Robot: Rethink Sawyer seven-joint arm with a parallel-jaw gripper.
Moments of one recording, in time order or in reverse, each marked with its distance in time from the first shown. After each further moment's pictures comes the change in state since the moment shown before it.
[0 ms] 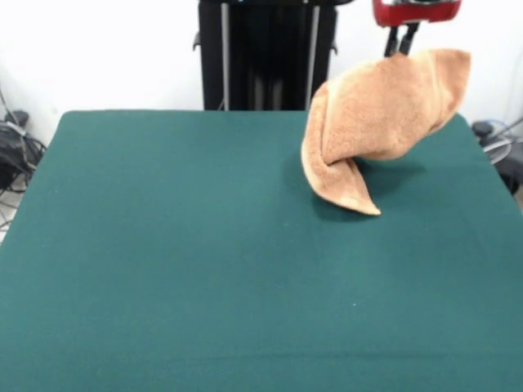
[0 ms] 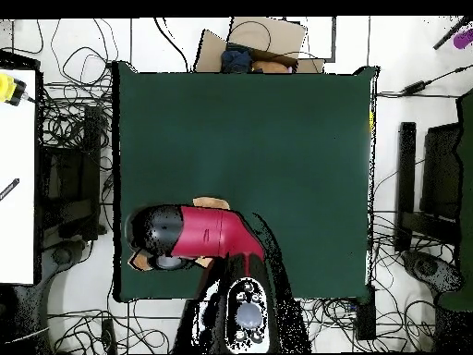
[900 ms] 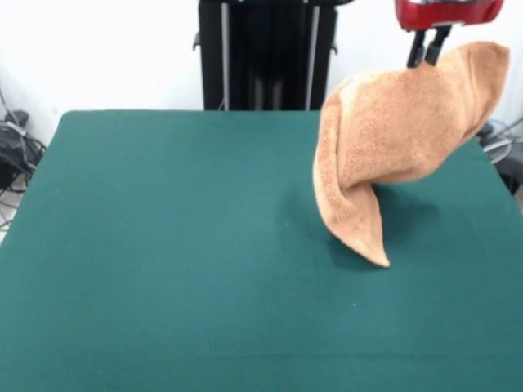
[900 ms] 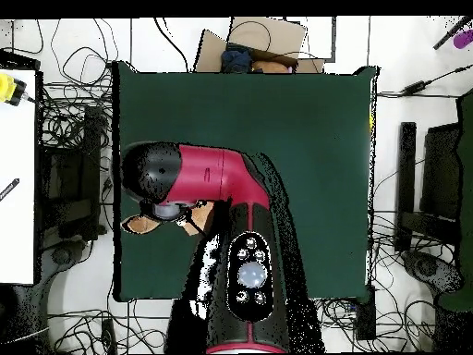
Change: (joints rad) arm 0.000 0.076 -0.001 -0.329 -0.001 0.235 0.000
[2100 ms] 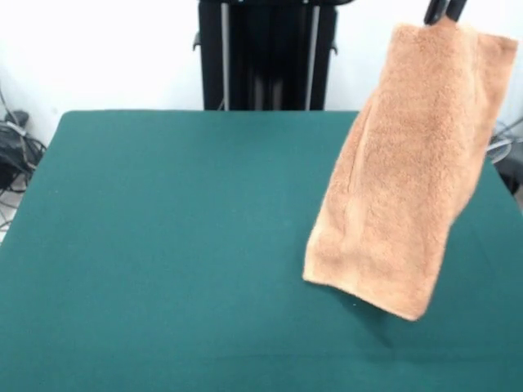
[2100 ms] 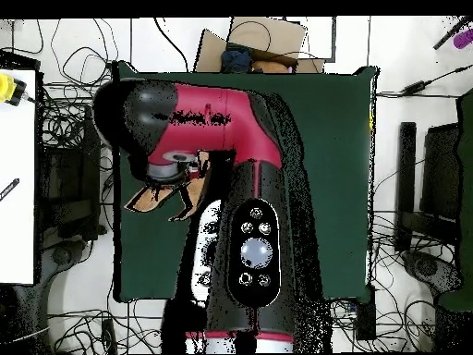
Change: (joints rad) arm 0.009 0.040 -0.017 -0.306 -0.031 0.314 0.008
